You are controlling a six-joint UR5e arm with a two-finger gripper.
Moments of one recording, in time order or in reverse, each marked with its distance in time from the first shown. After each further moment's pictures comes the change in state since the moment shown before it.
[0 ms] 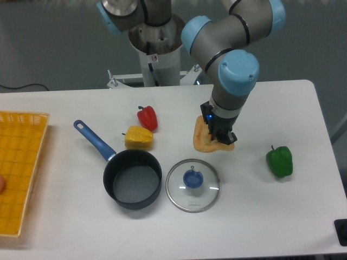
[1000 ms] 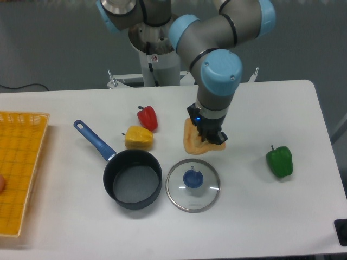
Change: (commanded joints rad) arm -0.127 0.029 0.000 0.002 0.011 -0.299
